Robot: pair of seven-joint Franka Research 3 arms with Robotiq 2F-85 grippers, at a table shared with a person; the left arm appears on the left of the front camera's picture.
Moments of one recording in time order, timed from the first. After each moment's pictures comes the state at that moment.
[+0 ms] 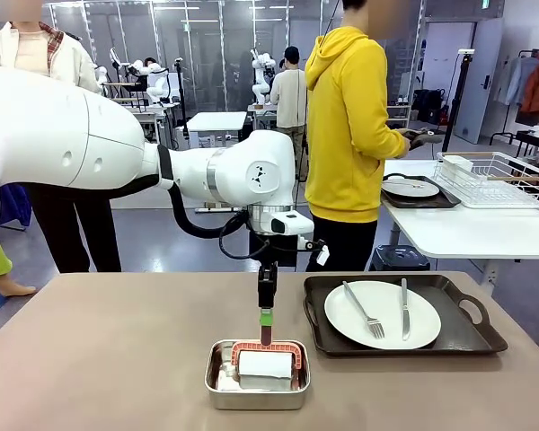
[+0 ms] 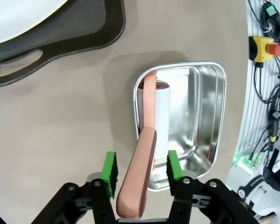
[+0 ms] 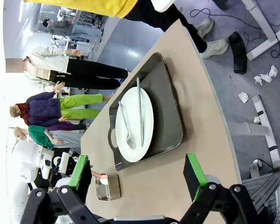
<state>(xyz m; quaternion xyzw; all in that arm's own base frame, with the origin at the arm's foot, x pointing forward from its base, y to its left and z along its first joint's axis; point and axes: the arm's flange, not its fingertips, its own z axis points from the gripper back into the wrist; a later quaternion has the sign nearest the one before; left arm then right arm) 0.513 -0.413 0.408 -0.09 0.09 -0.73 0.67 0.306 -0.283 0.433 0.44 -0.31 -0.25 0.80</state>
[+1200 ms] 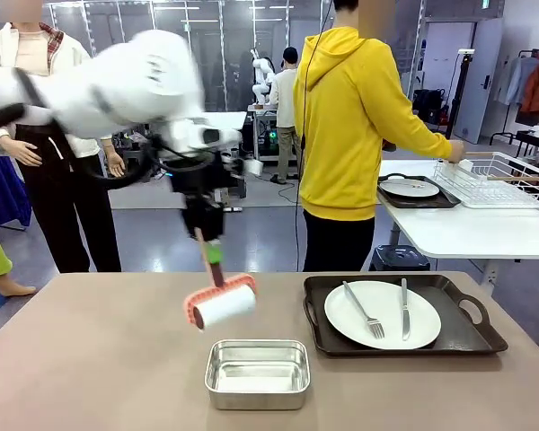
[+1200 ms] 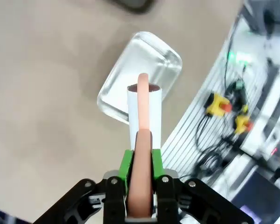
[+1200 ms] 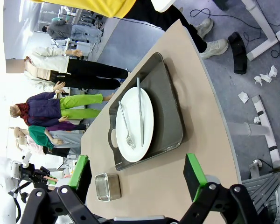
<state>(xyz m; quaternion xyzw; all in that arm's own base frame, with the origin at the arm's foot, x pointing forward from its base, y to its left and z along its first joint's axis) 0.473 -0.256 0.559 -0.16 0.04 -0.42 0.89 0.306 -0.284 0.433 0.44 -0.31 -0.25 0.80</state>
